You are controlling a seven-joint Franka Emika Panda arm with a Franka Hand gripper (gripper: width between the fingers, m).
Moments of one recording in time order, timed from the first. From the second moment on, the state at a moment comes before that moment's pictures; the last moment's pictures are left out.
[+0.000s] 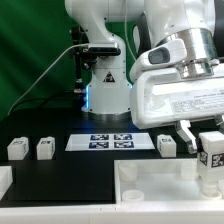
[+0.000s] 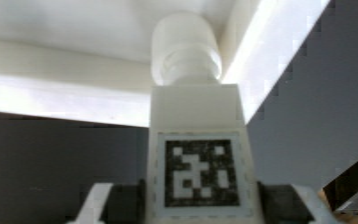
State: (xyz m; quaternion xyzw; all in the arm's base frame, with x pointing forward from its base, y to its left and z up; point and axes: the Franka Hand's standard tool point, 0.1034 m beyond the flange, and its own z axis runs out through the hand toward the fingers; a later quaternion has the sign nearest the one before) arm 0.623 0.116 0.091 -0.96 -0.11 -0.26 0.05
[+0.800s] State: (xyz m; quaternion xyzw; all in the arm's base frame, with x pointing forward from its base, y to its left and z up) arm 0.618 0.117 0.076 -0.95 -0.10 -0.28 0.04
